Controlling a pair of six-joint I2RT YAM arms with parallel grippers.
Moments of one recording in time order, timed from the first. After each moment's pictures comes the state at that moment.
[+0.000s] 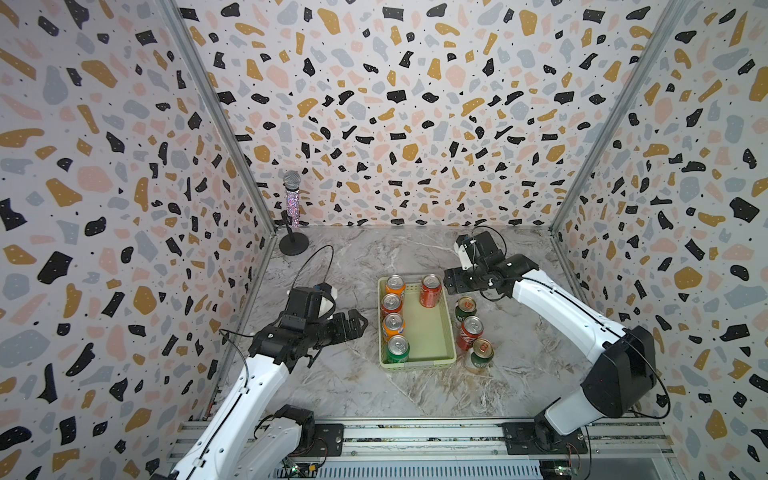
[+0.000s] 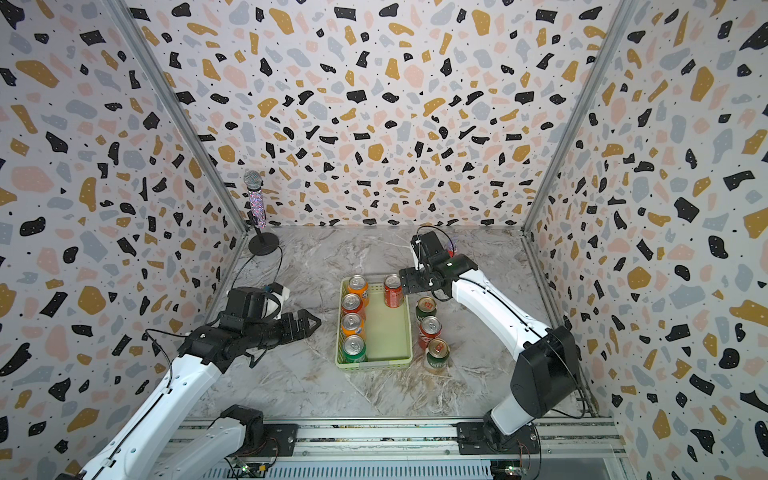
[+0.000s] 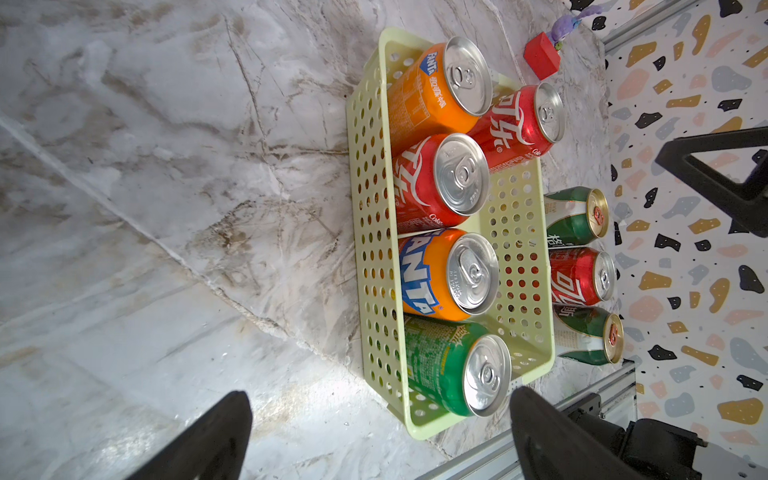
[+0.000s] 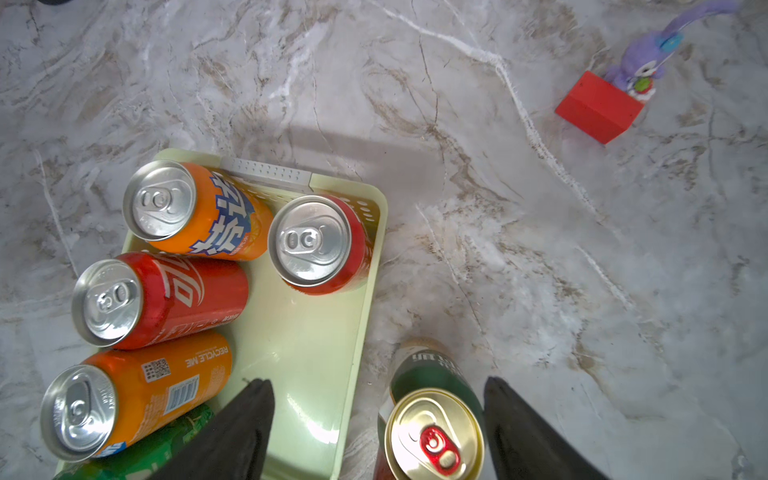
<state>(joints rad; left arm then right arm) -0.25 0.88 0.80 -0.79 0.36 -0.49 0.56 1.59 1.41 -0.77 0.02 0.27</state>
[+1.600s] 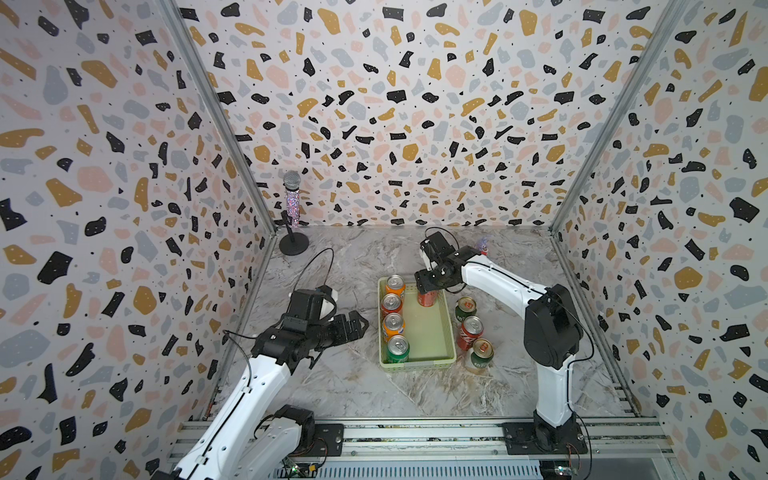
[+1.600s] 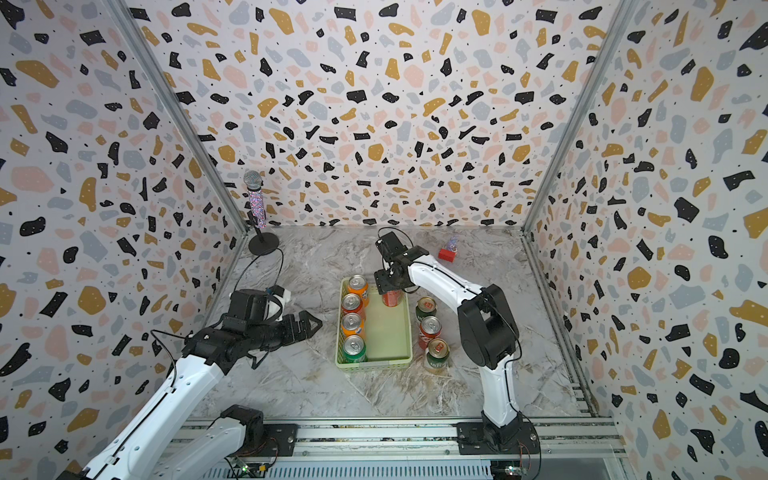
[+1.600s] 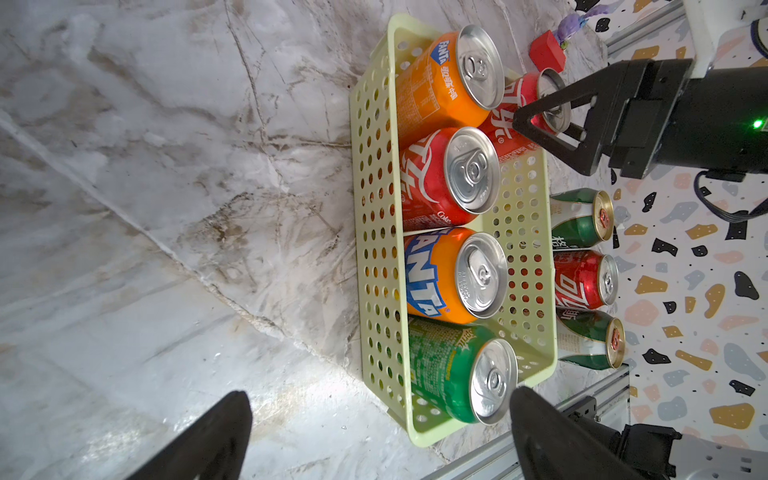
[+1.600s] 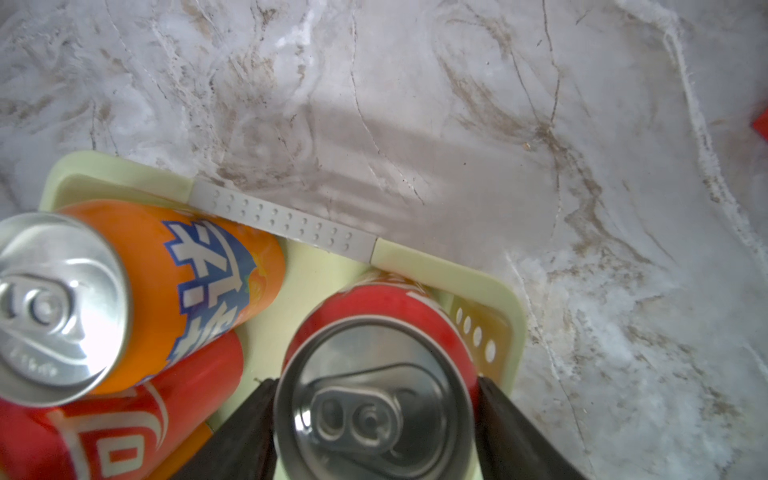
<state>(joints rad) -0.25 0.88 0.76 -0.76 0.37 -0.51 0.65 2.00 1.69 -0.78 0.02 0.26</state>
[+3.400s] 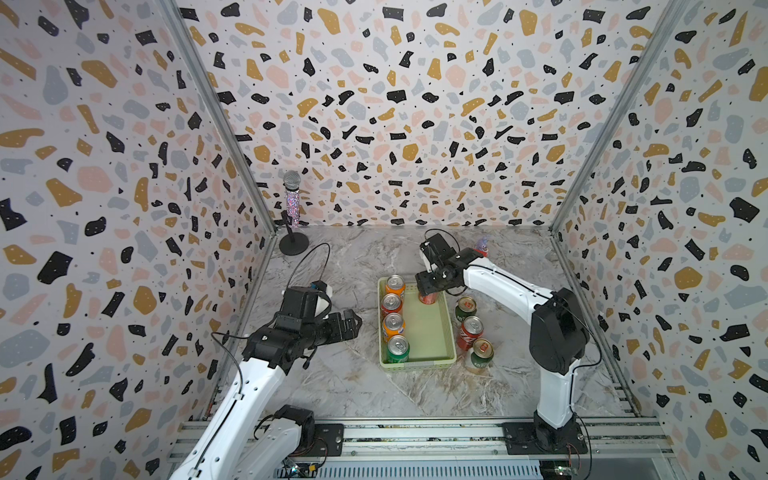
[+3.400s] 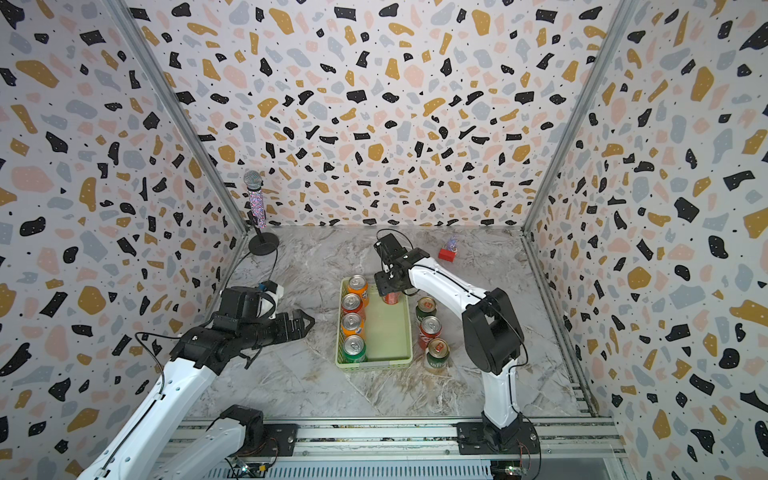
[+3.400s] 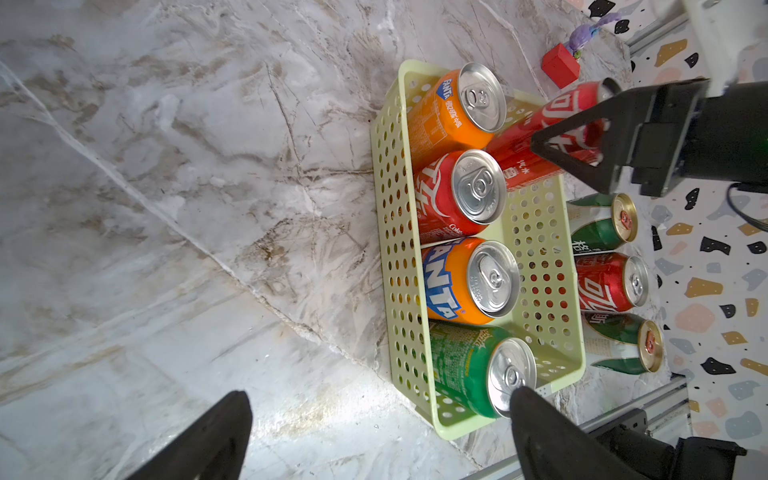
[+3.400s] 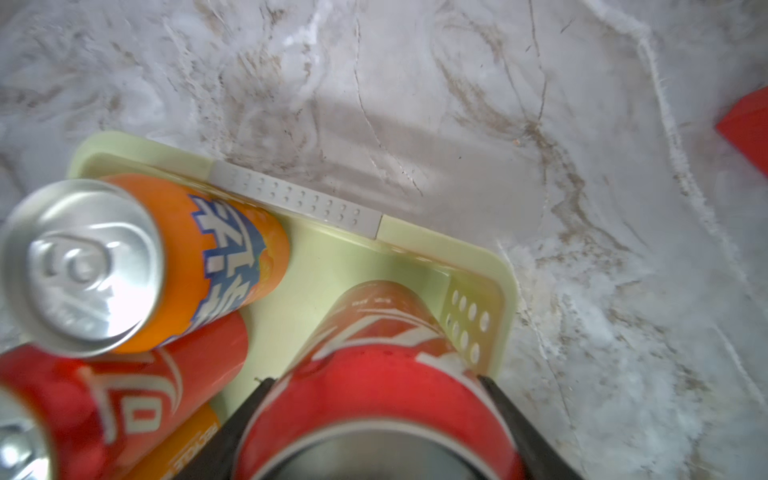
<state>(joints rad) -0.24 0.86 0.85 -0.85 0.29 -0.43 0.67 1.91 1.65 -0.79 0.07 0.26</state>
